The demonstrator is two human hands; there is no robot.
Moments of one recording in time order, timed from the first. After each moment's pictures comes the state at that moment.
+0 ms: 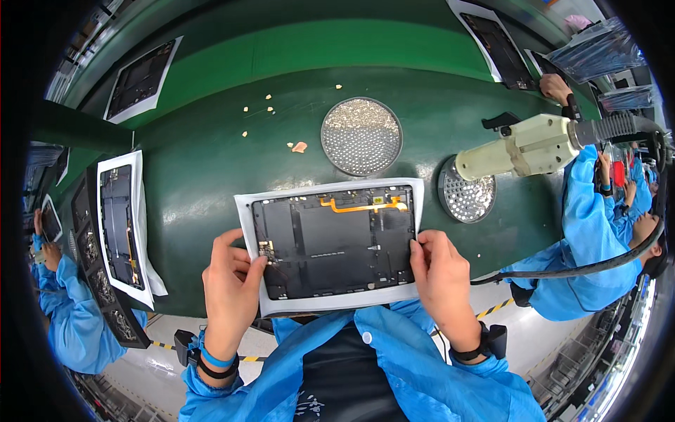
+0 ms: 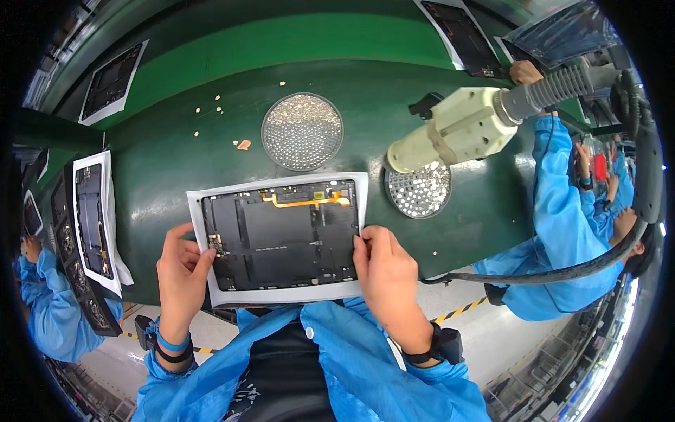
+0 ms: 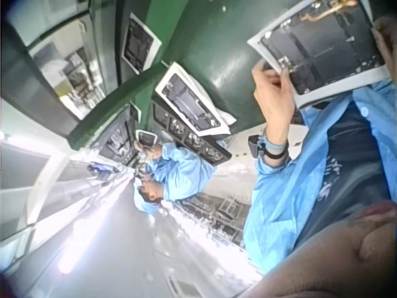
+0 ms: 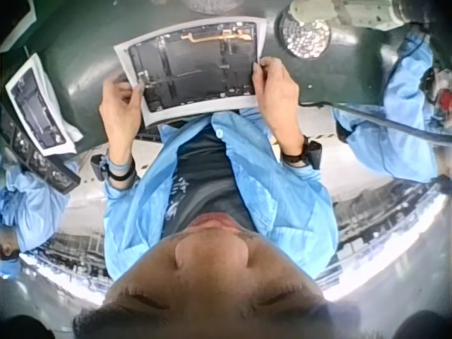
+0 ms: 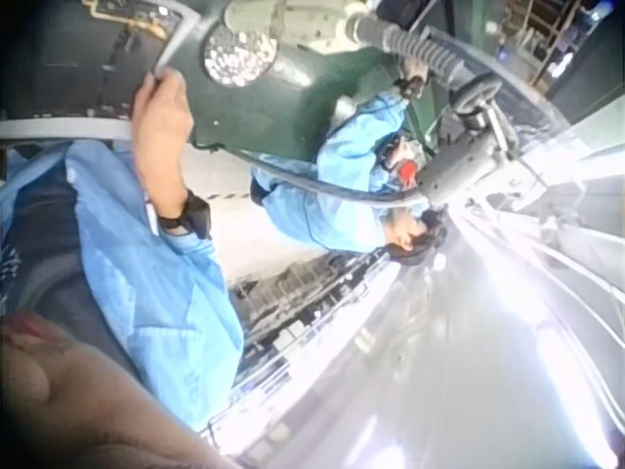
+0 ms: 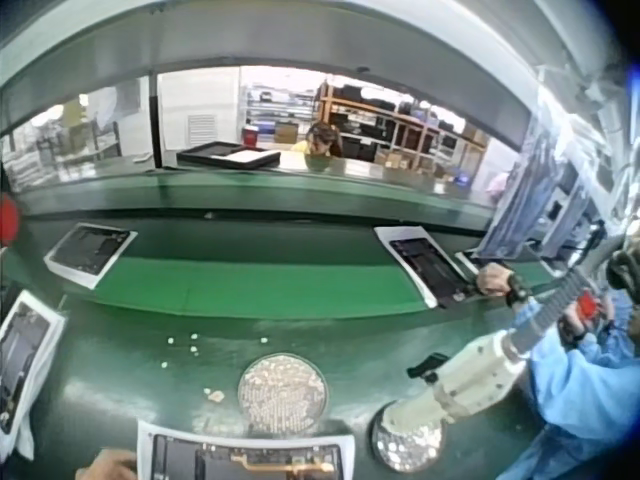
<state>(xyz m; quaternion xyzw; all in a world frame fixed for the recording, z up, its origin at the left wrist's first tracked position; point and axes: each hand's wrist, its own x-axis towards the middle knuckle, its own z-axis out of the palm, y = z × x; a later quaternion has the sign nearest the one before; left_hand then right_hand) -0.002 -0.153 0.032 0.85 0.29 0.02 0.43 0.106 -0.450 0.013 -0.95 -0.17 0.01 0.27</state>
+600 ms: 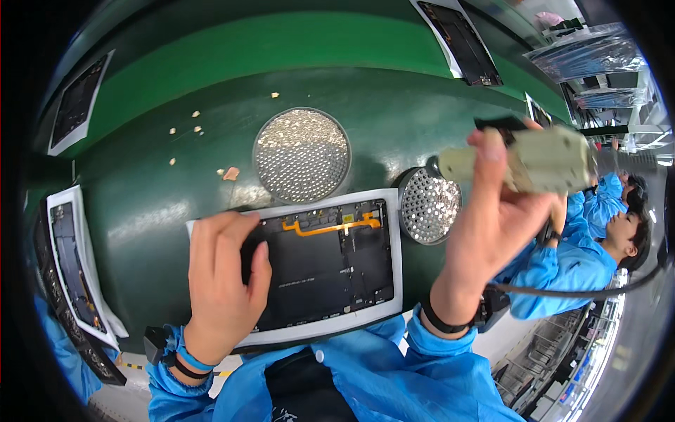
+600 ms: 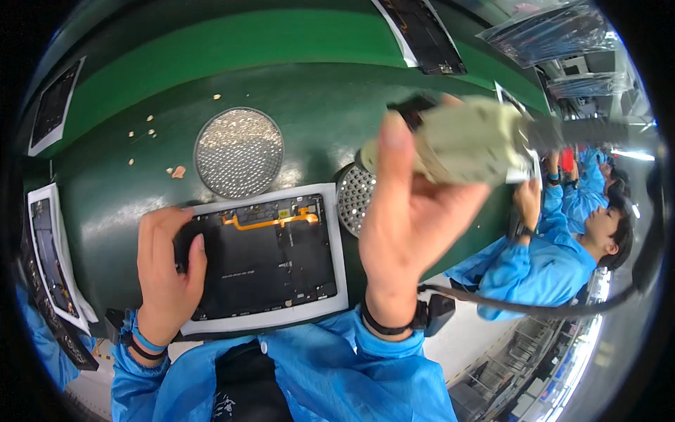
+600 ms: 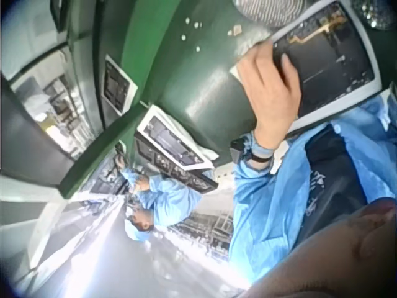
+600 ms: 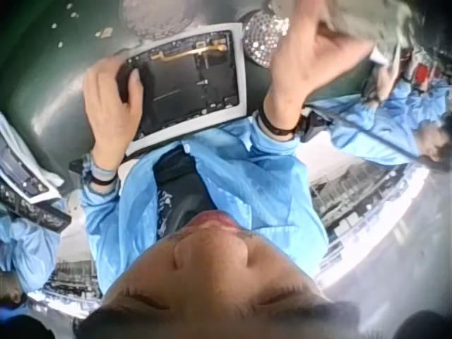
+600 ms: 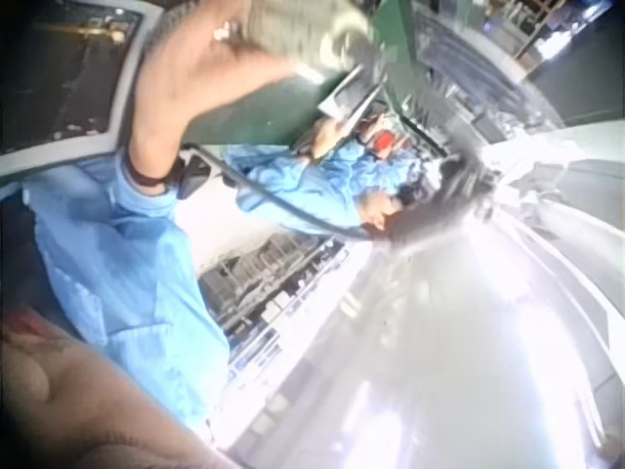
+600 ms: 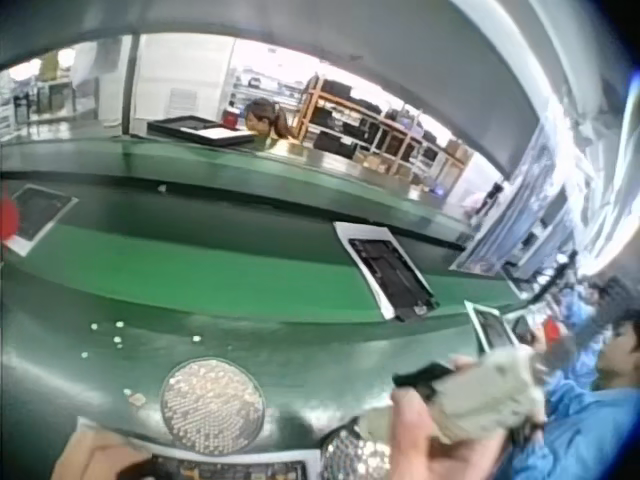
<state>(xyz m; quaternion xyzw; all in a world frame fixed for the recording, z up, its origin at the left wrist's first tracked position) 0.096 -0.190 0.023 0.93 -0.02 0.18 0.32 0.233 -0.408 0.070 -0.75 -0.06 -0.28 0.60</state>
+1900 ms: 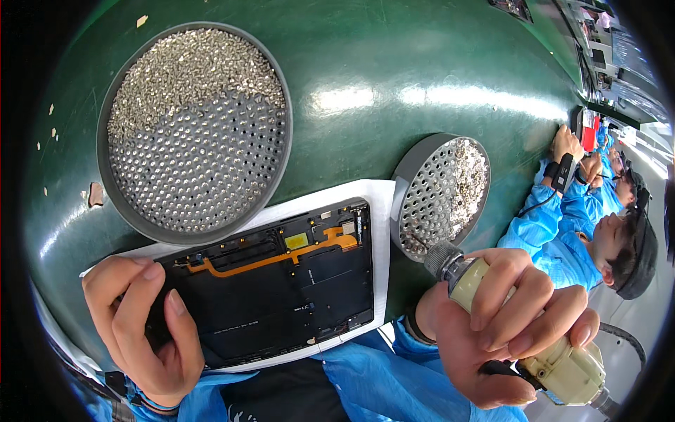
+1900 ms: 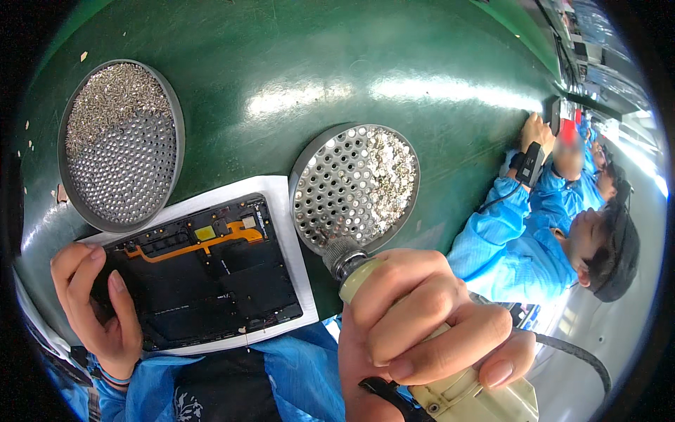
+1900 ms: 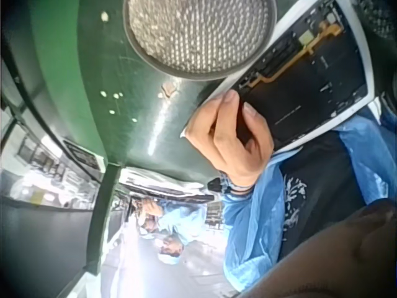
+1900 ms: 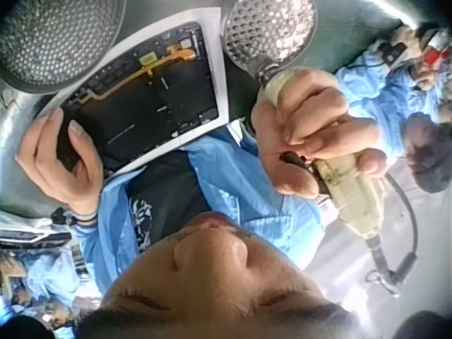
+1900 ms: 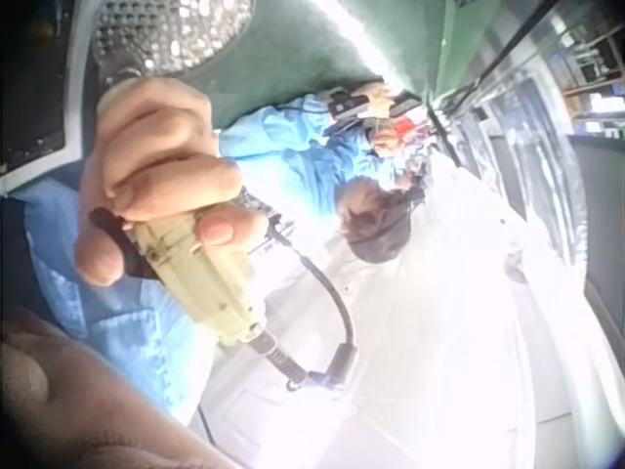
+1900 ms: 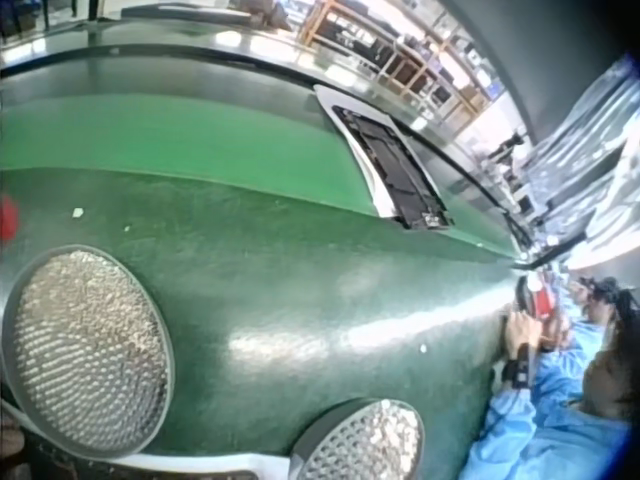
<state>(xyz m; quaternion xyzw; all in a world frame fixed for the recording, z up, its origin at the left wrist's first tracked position) 0.112 -0.189 0.012 0.96 -0.02 0.04 0.27 0.219 -0.458 0.011 -0.57 -0.33 -0.25 0.72</state>
